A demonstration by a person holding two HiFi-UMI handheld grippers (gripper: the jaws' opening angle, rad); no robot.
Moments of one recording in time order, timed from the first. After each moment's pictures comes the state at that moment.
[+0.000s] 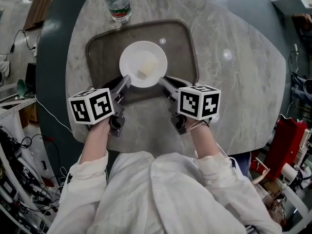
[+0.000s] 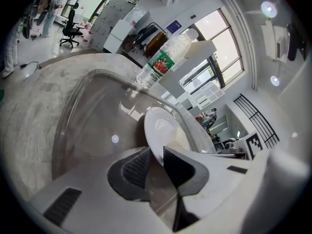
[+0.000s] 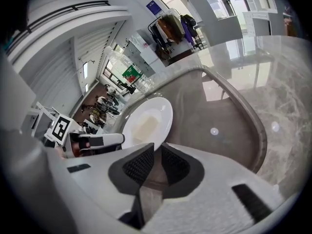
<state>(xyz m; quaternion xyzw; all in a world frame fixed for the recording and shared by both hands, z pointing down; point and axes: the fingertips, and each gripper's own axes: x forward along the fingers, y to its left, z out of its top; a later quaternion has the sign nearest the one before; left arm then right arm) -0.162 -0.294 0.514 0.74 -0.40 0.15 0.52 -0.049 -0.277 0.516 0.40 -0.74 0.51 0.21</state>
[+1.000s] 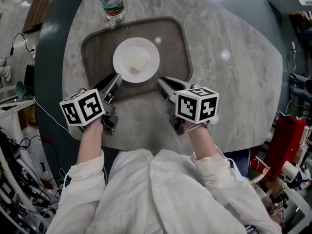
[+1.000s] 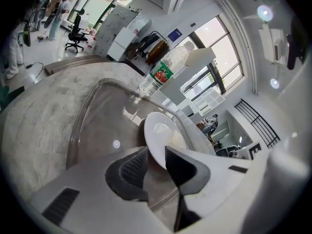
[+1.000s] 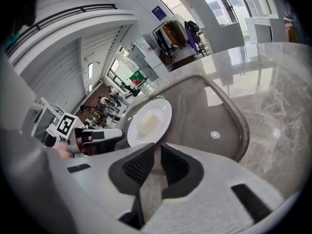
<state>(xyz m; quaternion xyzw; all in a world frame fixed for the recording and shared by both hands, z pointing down) -0.166 -0.280 0.503 0.74 -0.41 0.11 0.52 -0.035 -0.258 0.502 0.40 -0.76 0.48 0.20</state>
